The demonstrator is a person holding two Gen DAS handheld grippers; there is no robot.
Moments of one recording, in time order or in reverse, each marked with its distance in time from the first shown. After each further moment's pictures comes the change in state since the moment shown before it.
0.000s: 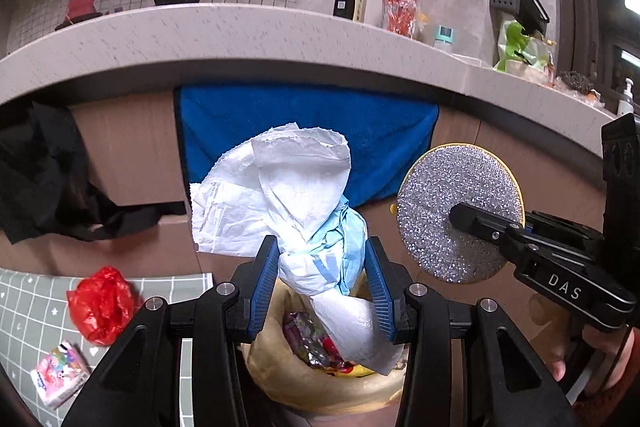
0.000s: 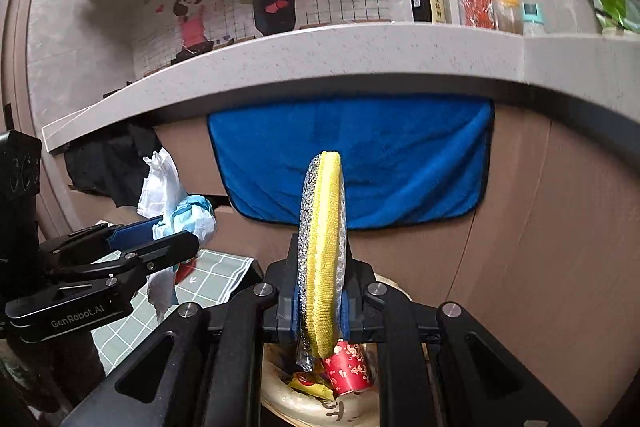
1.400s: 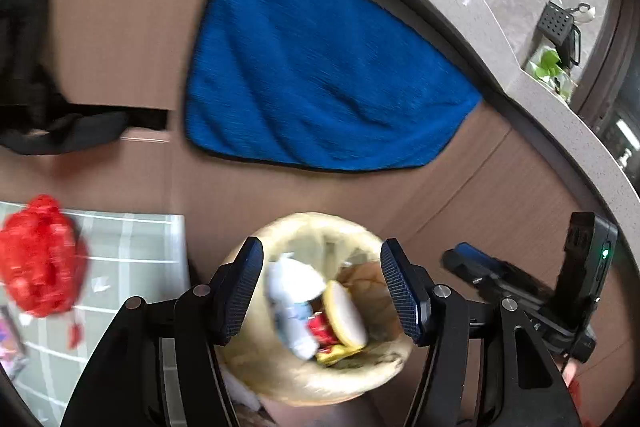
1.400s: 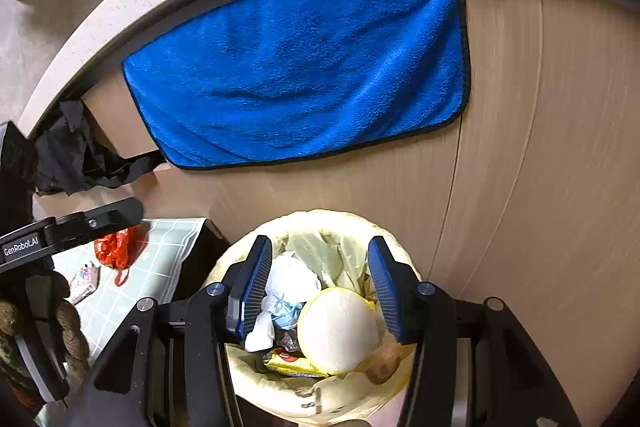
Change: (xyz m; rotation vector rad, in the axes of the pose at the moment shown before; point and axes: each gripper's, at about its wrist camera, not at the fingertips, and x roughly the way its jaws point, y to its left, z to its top) left arm 0.063 0.081 -0.011 -0.250 0.188 -0.170; right arm 0.070 -0.036 -0.037 0.147 0.184 -0.078
